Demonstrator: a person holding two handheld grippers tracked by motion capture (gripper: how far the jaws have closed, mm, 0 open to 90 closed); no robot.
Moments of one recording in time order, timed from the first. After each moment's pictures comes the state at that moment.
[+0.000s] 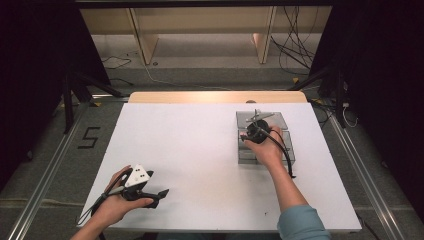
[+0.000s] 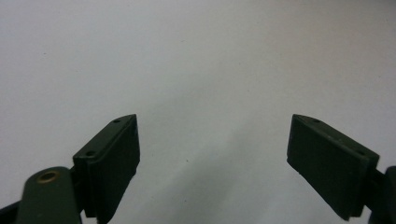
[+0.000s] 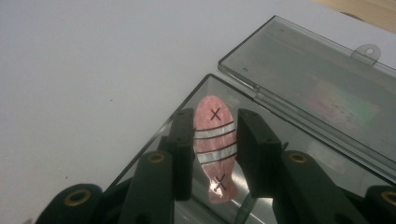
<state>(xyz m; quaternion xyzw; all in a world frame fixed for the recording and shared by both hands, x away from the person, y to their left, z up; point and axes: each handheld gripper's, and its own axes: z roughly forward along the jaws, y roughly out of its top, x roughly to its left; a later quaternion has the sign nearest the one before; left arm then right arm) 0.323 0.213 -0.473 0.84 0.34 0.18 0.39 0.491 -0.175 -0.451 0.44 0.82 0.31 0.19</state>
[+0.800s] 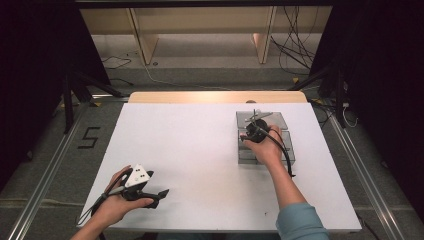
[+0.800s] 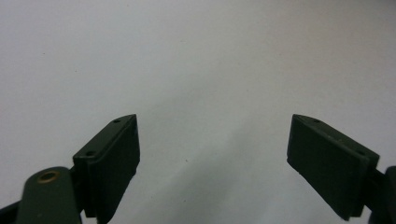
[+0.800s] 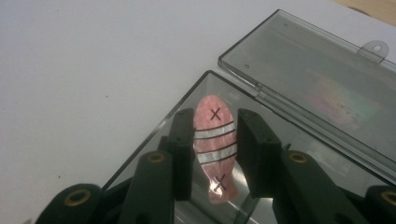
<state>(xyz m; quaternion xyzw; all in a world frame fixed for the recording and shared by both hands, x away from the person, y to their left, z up) 0.323 0.212 -0.473 0.84 0.34 0.18 0.39 0.496 -0.174 -0.454 0.43 0.83 0.30 0.18</state>
